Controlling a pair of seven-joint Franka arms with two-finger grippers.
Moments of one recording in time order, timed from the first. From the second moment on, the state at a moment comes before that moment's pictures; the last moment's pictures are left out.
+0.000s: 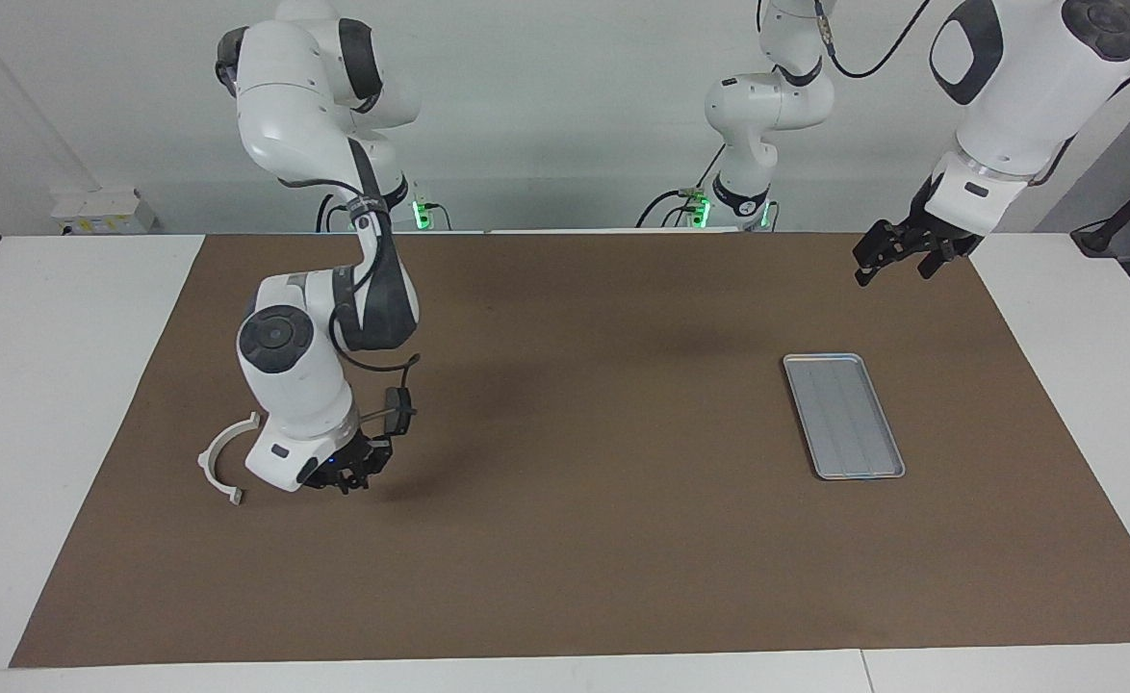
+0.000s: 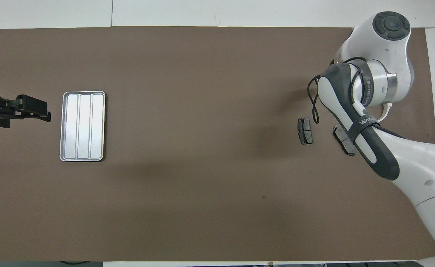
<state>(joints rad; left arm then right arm) 0.02 0.00 -0.08 -1.63 -0.03 1.58 -0.12 0.06 0.57 0.02 -1.48 -0.08 2.04 -0.19</state>
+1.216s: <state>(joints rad) 0.02 0.00 -0.08 -1.63 -0.03 1.58 -0.12 0.05 0.48 0.02 -1.76 -0.08 2.19 -0.19</state>
